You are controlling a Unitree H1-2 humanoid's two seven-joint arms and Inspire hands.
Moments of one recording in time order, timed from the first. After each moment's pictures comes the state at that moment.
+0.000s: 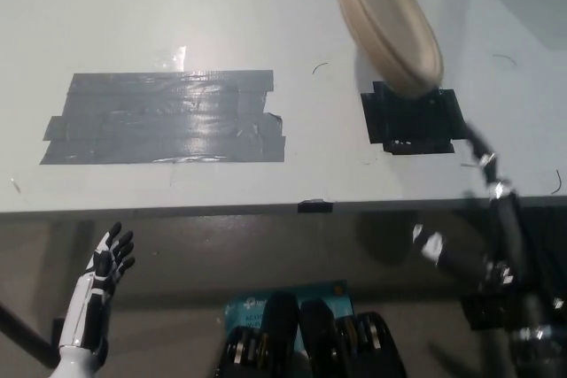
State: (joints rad) left_arm 0.03 0.15 0.06 0.03 -0.01 -0.13 -0.04; right_arm -0.13 -0.08 0.09 -0.36 -0.37 0.00 -0.06
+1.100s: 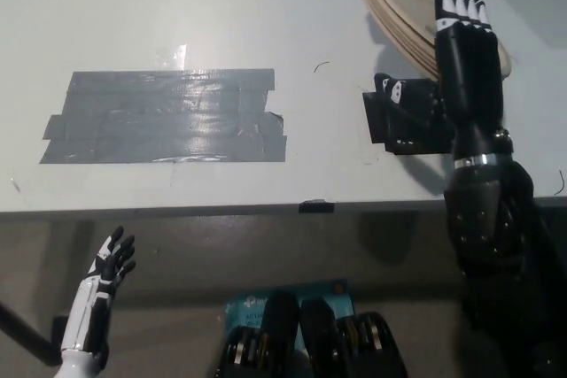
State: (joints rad) left_arm 0.03 0.15 0.06 0.05 0.01 -0.15 -0.03; right_arm -0.61 -0.11 0.14 0.08 -0.81 0.05 -0.20
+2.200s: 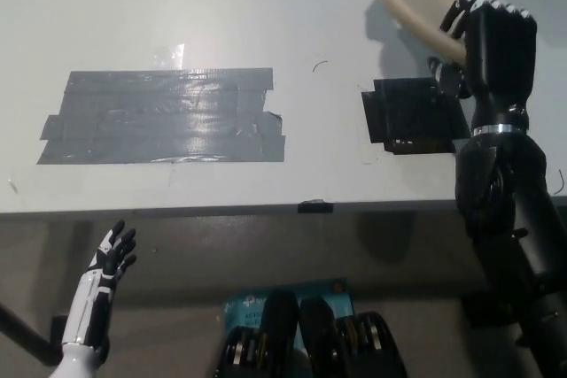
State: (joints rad) left_arm 0.01 0.15 0.06 0.05 0.02 -0.15 -0.04; right_arm -0.71 -0.18 0.19 0.30 -0.92 0.20 -0.41
